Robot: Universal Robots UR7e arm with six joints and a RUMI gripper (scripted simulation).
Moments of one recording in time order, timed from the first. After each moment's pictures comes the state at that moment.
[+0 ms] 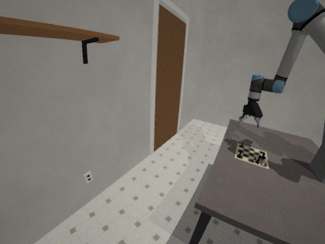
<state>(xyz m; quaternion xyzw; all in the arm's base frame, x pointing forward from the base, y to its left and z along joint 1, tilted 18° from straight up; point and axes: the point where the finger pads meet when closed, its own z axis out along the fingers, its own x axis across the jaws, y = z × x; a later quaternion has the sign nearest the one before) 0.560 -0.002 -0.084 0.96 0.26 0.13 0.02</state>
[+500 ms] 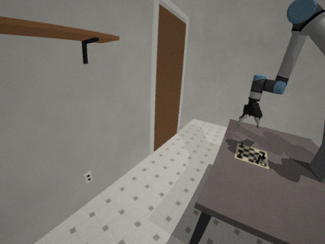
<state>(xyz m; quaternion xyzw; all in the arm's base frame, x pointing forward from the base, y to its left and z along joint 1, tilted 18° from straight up) 0.564 -0.005 -0.084 0.96 0.24 0.15 0.02</state>
